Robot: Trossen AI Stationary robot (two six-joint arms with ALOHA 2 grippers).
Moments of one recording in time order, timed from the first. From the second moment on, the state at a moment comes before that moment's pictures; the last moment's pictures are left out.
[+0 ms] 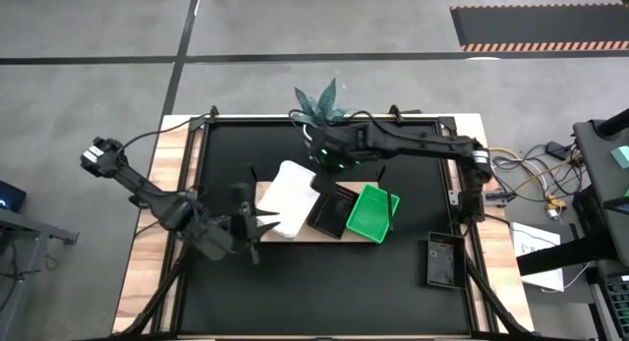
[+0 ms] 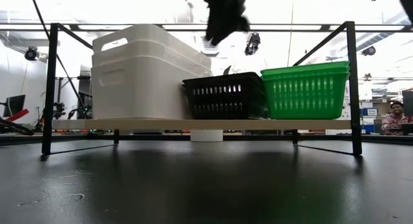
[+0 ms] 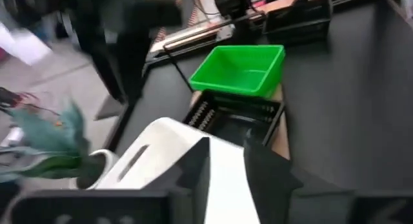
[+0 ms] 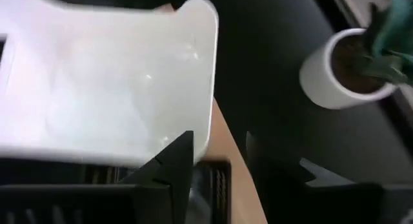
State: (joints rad) left arm -0.58 1.17 1.01 -0.42 -0.82 -0.07; right arm -0.10 1.90 1.97 -1.09 0.11 0.27
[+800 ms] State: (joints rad) left arm -0.34 1.29 1.16 -0.39 -0.60 -0.05; right arm 0.01 1.73 1.45 -0.65 0.16 0.10
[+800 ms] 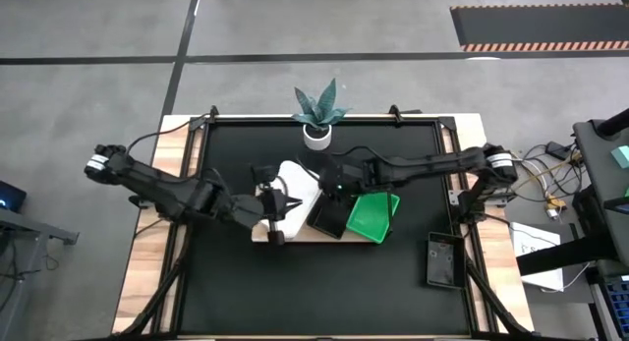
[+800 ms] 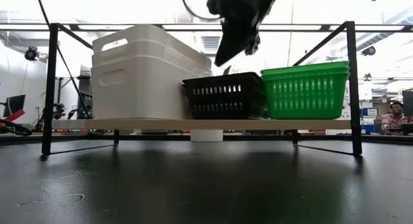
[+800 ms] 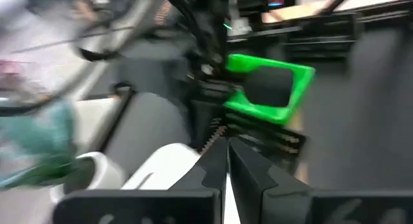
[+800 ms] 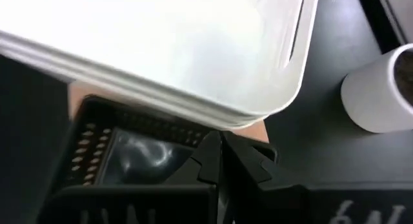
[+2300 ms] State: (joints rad) left arm -0.43 1.23 1.07 -0.59 -0.82 -0.06; right arm -0.05 1.80 1.45 -0.79 0.00 0.37
